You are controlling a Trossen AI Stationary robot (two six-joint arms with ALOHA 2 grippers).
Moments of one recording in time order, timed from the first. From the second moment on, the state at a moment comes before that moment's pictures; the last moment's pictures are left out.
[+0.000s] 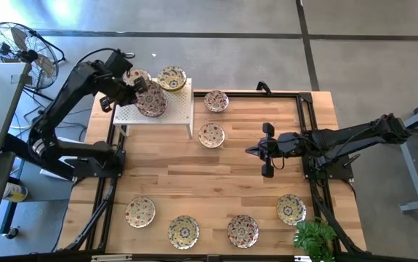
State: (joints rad) left arm 0.89 1.16 1.45 -1.44 0.04 -1.08; right arm 0.15 0.99 0.72 -0.24 0.25 0.04
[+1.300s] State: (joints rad) left arm 0.90 1.26 1.46 -1.50 0.10 -0.91; right arm 0.15 0.99 0.72 -0.23 0.28 0.02
